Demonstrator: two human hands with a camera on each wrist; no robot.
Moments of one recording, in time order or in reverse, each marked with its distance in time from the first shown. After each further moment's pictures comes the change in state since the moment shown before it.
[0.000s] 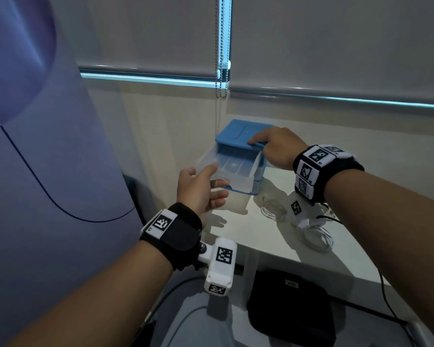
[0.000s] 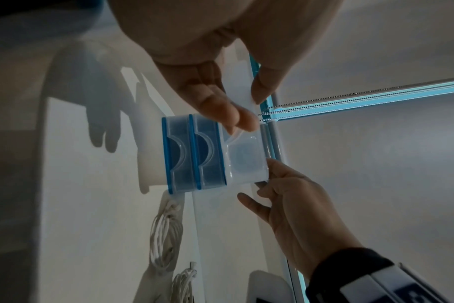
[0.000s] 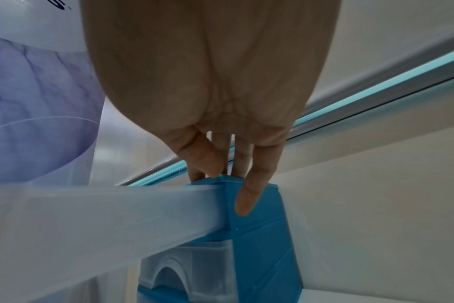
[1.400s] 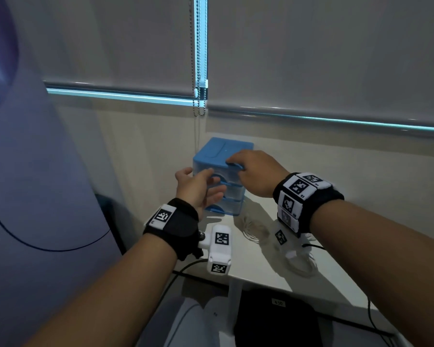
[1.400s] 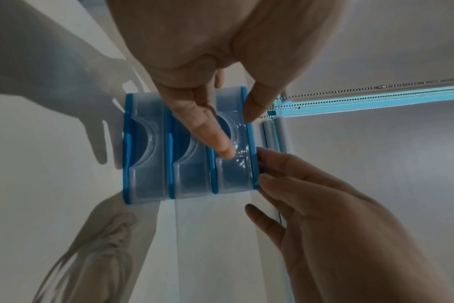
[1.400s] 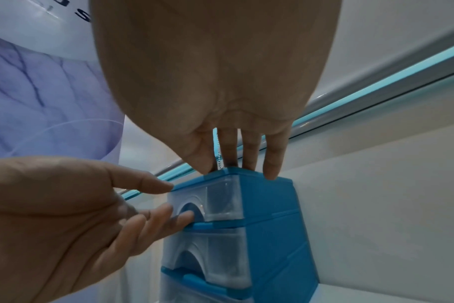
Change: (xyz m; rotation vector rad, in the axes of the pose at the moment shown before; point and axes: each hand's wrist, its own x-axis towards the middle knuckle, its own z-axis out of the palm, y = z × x) left_hand 0.054 0.010 0.052 -0.089 -0.142 0.002; right_hand 0.005 0.009 0.008 -0.108 0.020 -0.109
